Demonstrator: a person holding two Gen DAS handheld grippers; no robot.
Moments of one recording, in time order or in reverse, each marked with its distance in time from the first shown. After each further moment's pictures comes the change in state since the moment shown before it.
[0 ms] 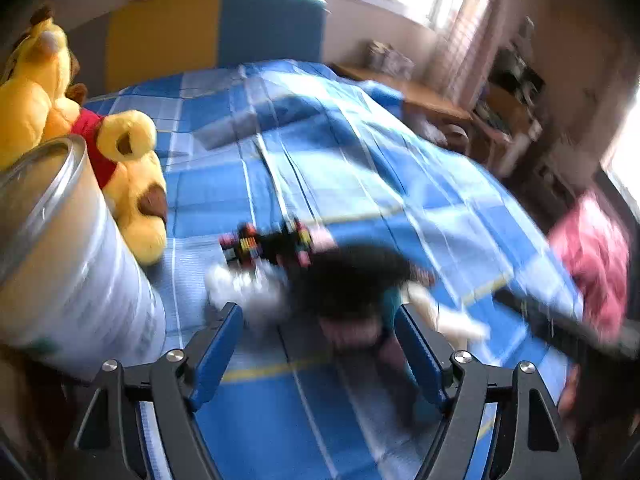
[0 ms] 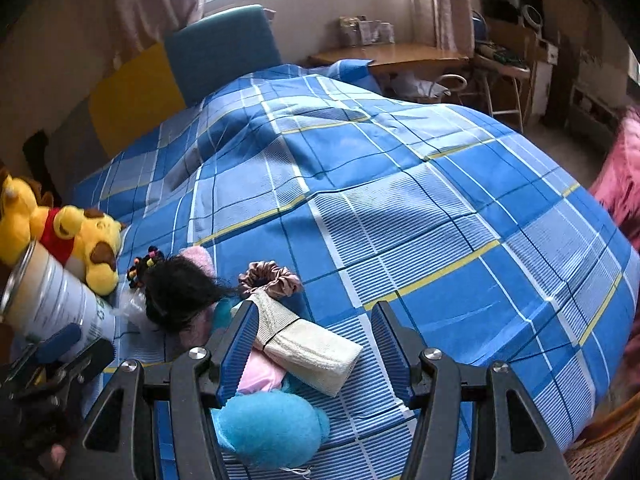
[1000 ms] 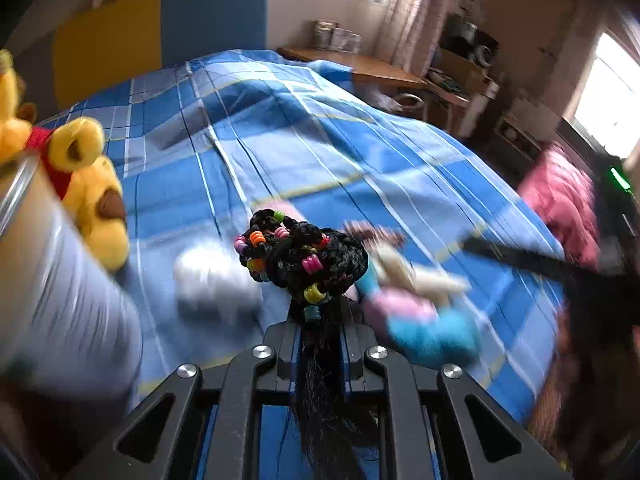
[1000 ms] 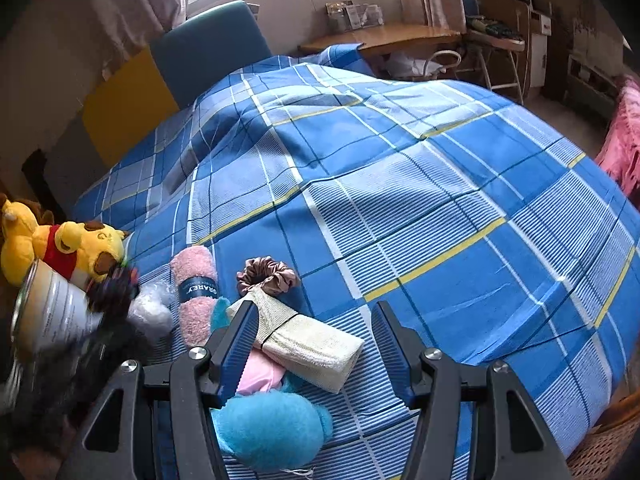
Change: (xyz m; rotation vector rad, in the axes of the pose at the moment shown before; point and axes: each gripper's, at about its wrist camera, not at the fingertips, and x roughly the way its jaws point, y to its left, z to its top) left arm -0.007 -0.010 -0.028 0.189 0.088 -0.129; right arm 0.011 -0.013 0.002 0.072 0.055 0.055
